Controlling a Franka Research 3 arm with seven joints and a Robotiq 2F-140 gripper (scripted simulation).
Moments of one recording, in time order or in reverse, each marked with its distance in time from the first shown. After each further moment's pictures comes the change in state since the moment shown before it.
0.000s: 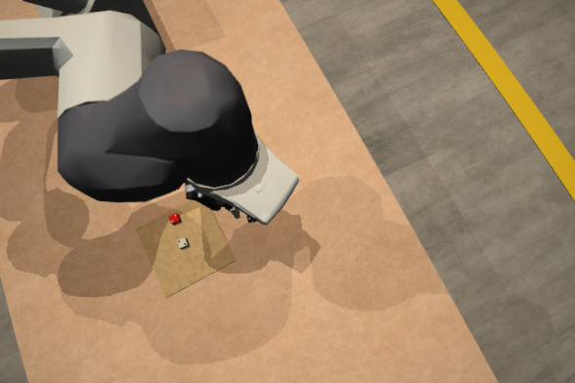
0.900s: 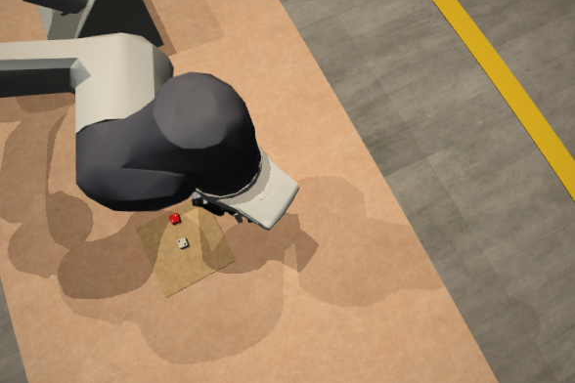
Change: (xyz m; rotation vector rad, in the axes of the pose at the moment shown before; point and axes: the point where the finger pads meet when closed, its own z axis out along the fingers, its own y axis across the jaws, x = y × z) arm 0.001 0.000 0.033 -0.001 0.000 -0.011
